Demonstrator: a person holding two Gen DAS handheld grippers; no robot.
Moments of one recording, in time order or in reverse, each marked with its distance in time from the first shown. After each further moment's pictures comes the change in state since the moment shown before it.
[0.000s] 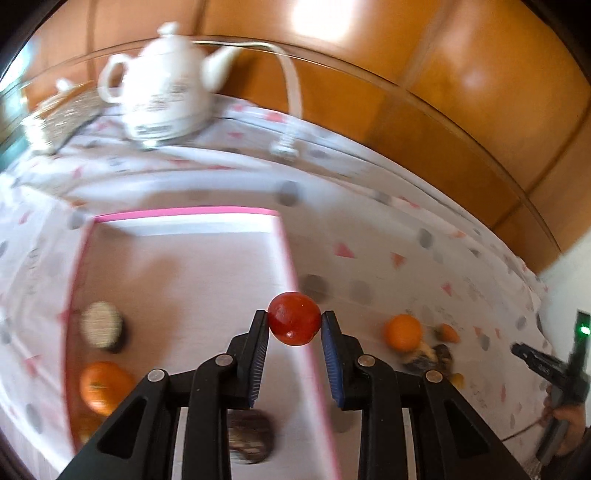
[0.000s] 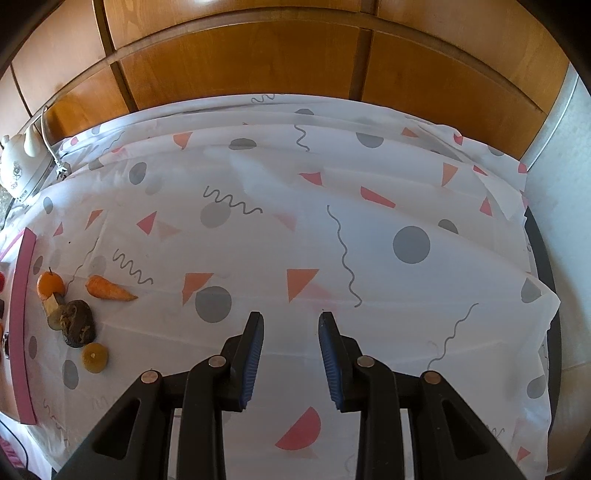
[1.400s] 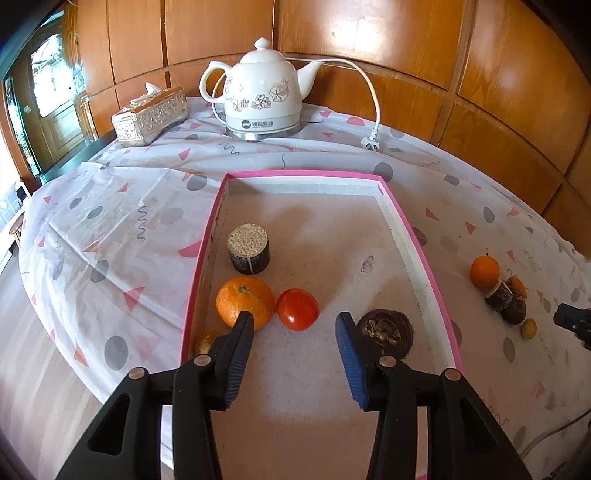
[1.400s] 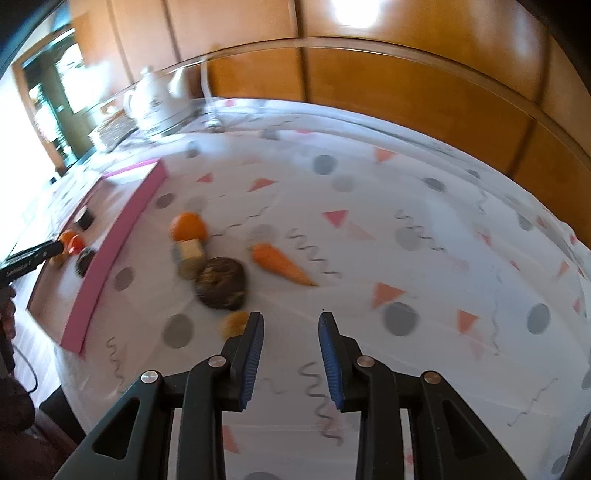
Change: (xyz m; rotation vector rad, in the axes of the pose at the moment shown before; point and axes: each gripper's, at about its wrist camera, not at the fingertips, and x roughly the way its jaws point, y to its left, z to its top) left arm -0.050 0.046 -0.082 0.025 -0.101 0.243; right arm -0.021 0.104 -0.029 -0.386 -0.101 0.331
